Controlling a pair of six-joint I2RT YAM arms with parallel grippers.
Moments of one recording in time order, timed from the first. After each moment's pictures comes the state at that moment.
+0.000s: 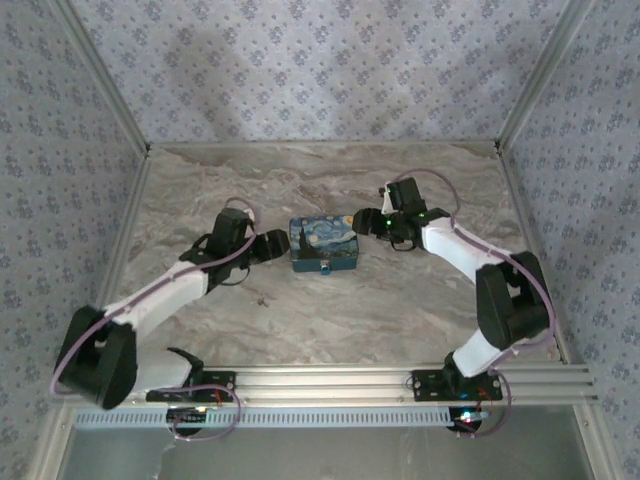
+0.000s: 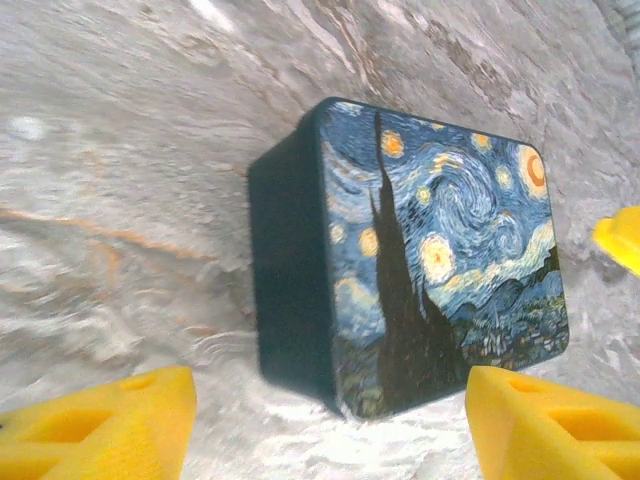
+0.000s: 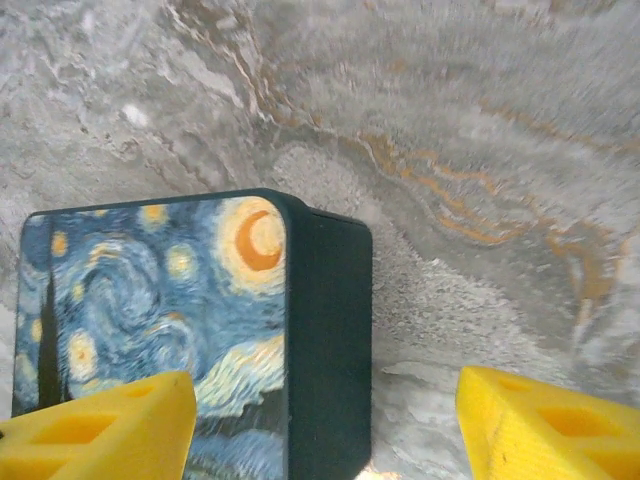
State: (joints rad) left arm -0.49 1.22 0.71 -0.20 0.15 -0.71; right arm 0.38 1.56 1.03 -0.34 -0.24 0.49
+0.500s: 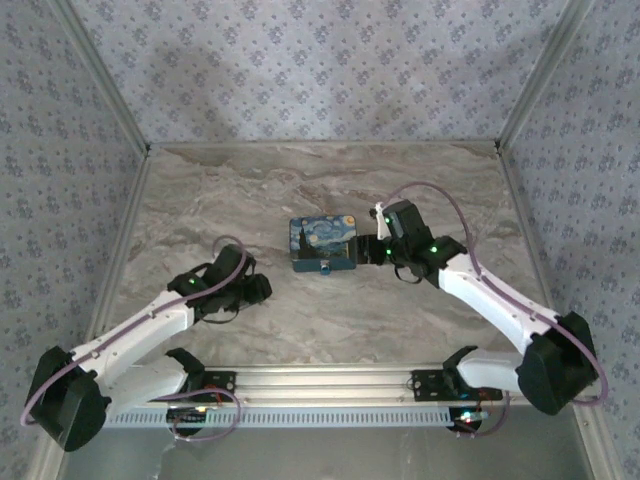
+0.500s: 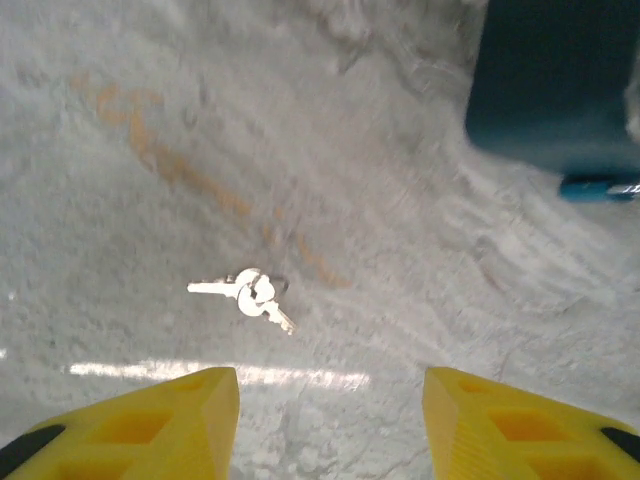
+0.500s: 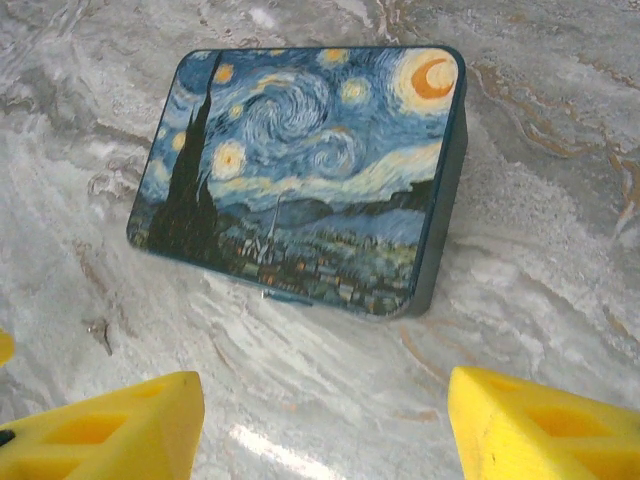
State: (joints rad) left arm -0.68 1.01 0.61 -0.66 -0.02 -0.98; right arm 0.58 1.20 0.88 -0.47 -0.14 0.41
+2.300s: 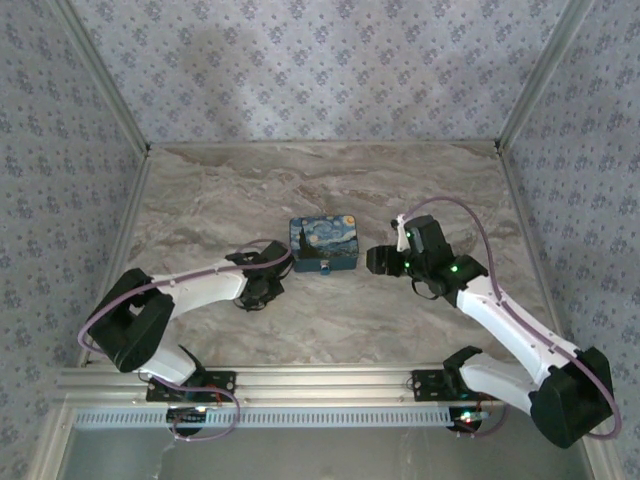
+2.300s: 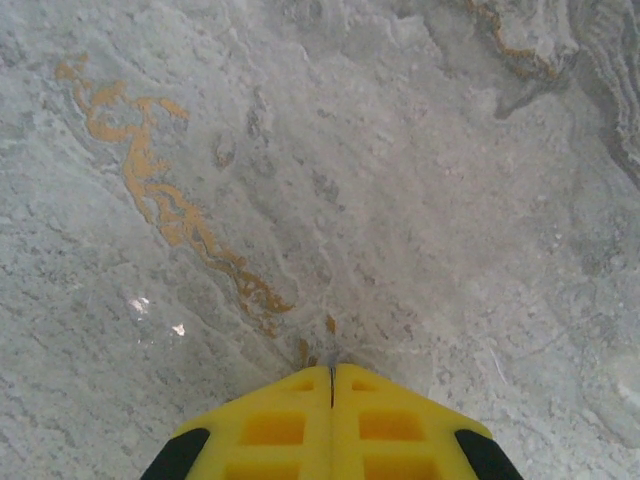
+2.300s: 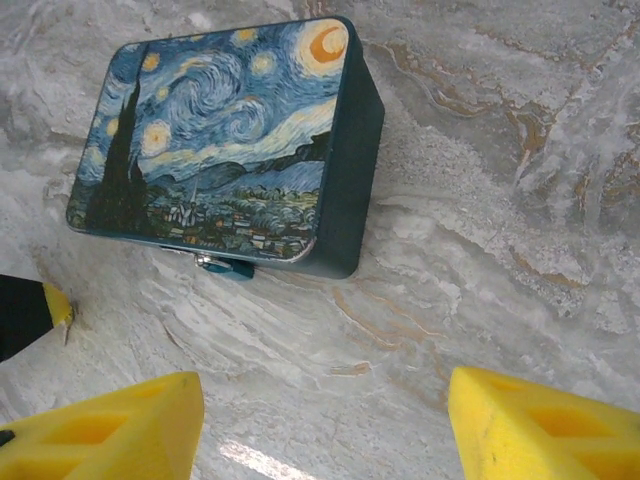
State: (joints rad) left arm -0.76 1.49 0.77 -0.62 -0.22 -1.20; right arm 0.50 1.04 0.74 -0.48 -0.13 0.41
